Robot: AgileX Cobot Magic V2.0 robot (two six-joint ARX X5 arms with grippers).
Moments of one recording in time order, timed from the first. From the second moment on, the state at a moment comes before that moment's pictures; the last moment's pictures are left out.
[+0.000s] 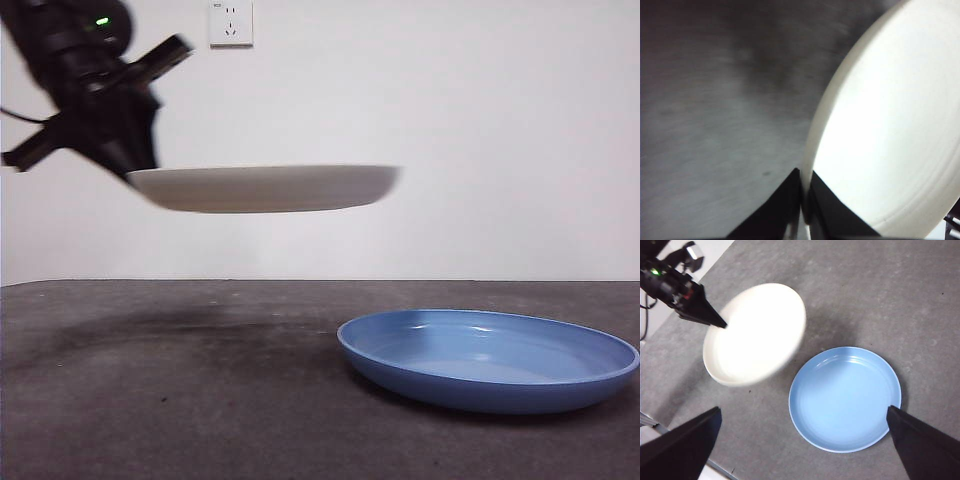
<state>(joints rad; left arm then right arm) -0.29 1.72 1.50 -1.10 0.52 -0.19 0.27 0.63 1.10 -1.02 -0.36 0.21</state>
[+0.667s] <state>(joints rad) -0.58 1.92 1.53 -0.85 0.52 -0.41 0.27 0.63 1.11 -1.05 -0.37 0.22</state>
